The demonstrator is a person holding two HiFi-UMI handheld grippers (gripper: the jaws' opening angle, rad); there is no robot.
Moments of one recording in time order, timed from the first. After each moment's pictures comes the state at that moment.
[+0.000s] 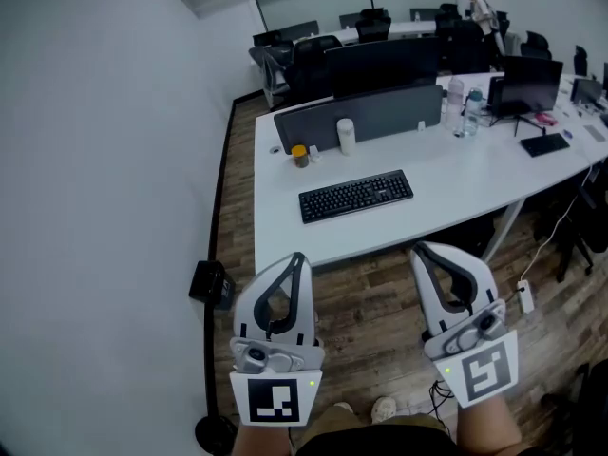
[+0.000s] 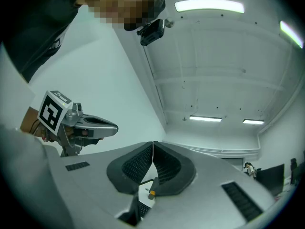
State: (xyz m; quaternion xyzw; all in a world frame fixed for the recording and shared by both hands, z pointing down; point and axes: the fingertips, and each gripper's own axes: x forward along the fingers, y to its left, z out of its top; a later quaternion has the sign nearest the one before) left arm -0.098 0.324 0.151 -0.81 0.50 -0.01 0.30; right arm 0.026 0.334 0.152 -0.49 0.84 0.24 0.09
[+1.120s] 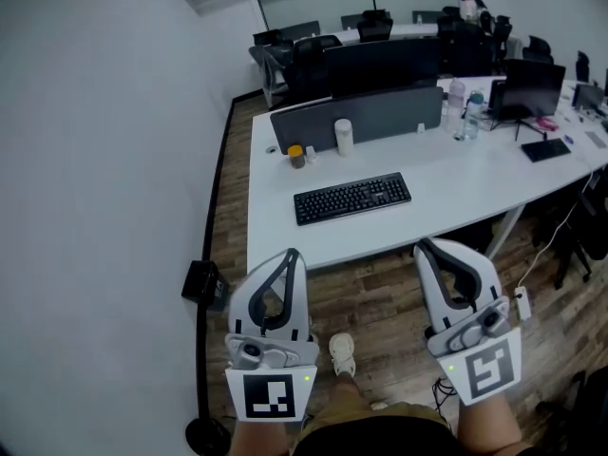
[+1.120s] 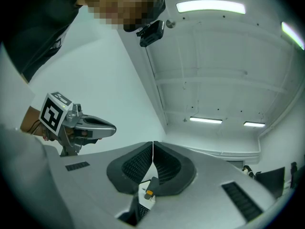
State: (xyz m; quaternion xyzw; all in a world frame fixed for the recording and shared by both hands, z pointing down) left arm -0.093 0.300 0.165 -0.80 0.51 -0.01 0.31; right arm 0.042 0.313 0.160 -0.48 0.83 0.25 0.08
